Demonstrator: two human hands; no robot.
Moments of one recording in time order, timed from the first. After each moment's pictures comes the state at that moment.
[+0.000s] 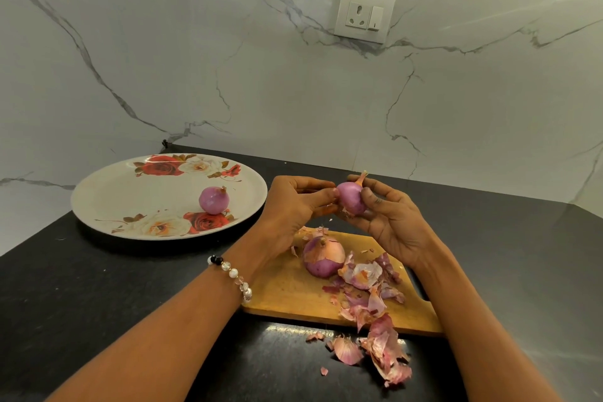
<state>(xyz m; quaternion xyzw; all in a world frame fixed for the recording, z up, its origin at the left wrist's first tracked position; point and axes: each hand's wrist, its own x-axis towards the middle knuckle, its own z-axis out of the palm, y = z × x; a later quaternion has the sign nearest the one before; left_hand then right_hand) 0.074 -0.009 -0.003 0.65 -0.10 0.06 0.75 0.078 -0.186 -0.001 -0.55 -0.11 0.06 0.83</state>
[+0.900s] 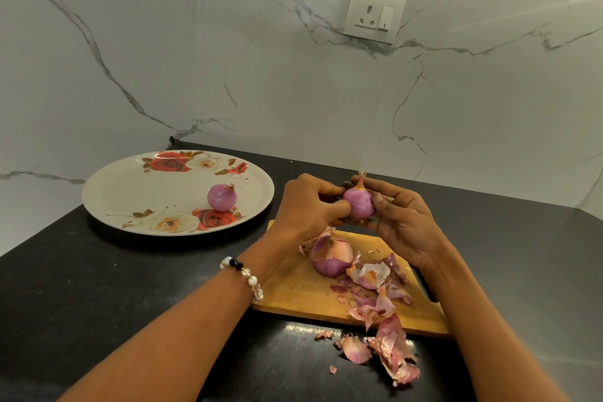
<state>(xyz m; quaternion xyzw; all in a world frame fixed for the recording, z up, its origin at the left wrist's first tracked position) 0.070 -0.010 -0.002 0.78 -0.17 0.16 0.57 0.080 -0.192 -0.005 -0.57 -0.20 0.03 0.80</state>
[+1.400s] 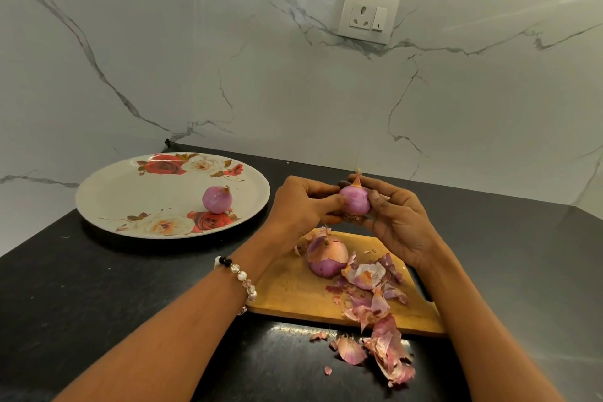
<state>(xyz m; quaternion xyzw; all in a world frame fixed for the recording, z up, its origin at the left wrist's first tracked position) 0.073 -0.011 -0.001 0.70 -0.13 0.05 0.70 0.083 -0.192 -0.007 -0.57 -0.20 0.03 0.79</state>
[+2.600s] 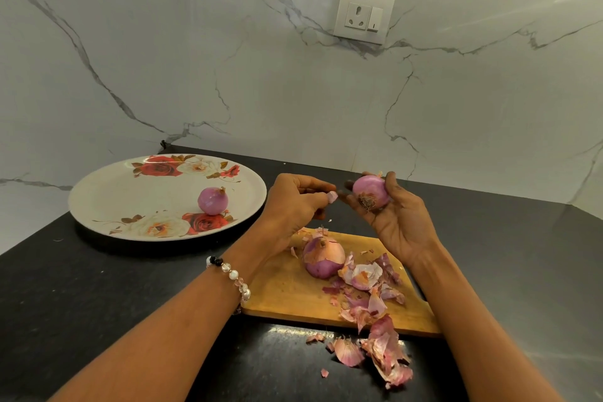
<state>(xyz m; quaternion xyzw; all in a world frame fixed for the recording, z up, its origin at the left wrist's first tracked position) 0.077 -0.009 0.001 0.72 -0.08 0.08 0.69 0.080 -0.181 0.003 -0.41 -0.05 0.01 0.91</state>
